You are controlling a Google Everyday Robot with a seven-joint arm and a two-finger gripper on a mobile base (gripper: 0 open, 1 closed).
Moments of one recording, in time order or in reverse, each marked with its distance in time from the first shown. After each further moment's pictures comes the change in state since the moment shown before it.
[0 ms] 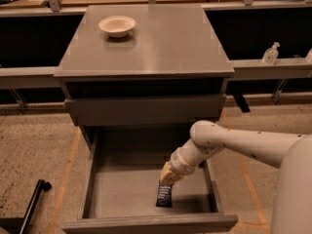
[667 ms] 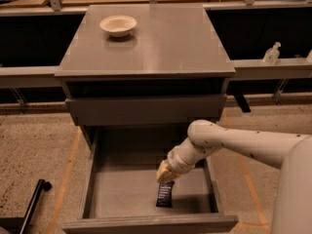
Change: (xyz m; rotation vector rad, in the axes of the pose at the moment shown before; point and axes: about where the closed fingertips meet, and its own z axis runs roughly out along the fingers) arm -0.005 0.010 -0.002 -0.017 -0.028 -0.016
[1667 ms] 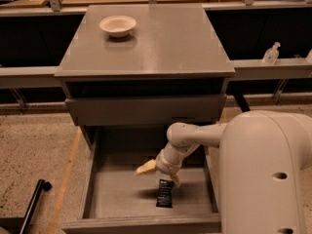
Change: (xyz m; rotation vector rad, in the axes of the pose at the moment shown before) arm -0.032 -0.024 0.065 0.185 0.055 0.096
